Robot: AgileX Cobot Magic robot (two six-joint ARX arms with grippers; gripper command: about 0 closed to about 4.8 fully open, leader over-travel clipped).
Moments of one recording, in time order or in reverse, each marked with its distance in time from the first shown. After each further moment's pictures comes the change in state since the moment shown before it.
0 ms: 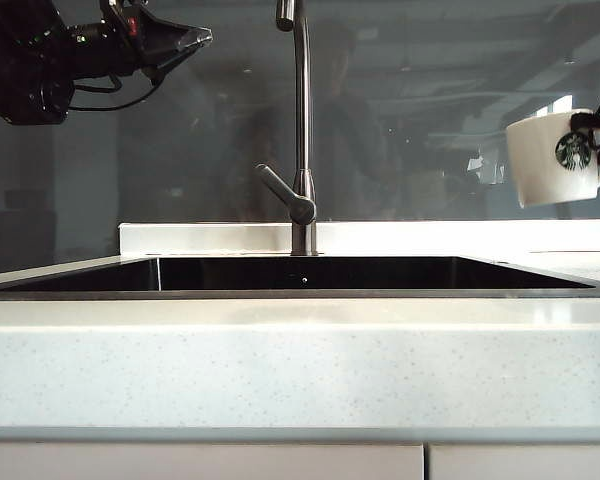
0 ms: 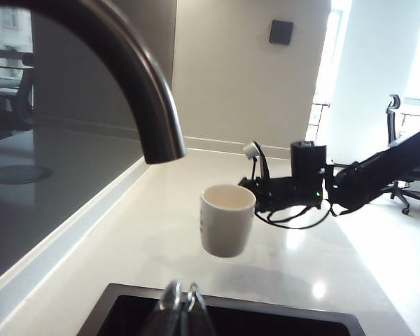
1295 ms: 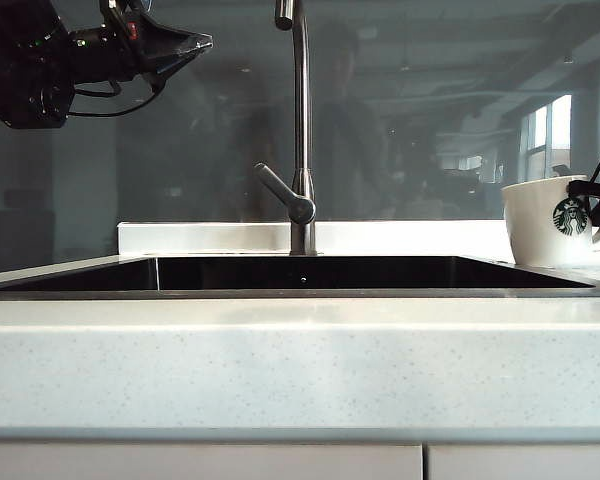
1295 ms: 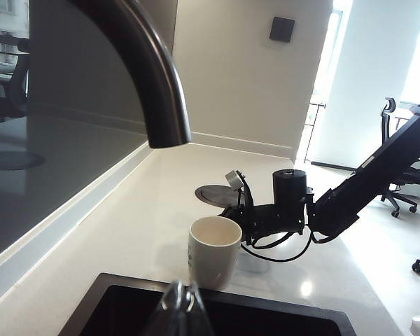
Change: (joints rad) left arm -0.001 0.002 -0.014 -0.005 0.010 -0.025; right arm -0.013 0.200 -0.041 0.193 -0.079 -0.018
